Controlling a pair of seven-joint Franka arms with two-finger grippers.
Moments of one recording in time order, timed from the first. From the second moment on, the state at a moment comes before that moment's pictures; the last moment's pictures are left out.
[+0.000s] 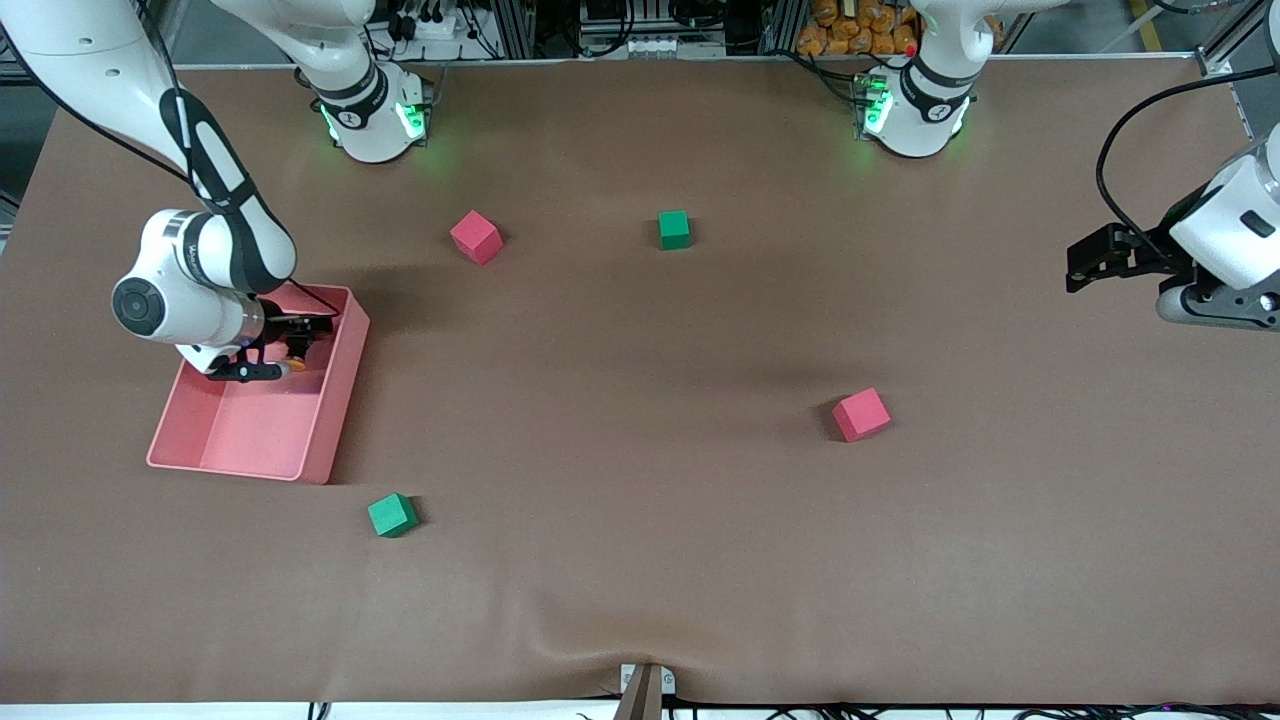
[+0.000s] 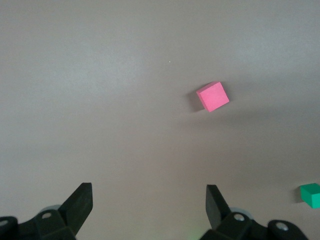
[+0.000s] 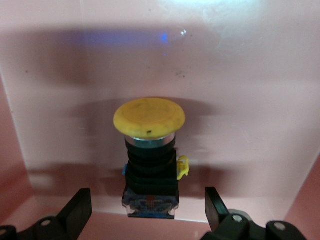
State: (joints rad) left arm 0.04 0.10 -0.14 -1.48 0.03 1.52 0.03; right arm -0.17 0.34 0.00 -2.33 -0.02 2.35 -0.16
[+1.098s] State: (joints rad) left arm 0.04 0.10 -0.14 -1.48 0.03 1.53 0.03; right arm -0.17 0.38 0.00 -2.33 -0.02 2.44 -0.17
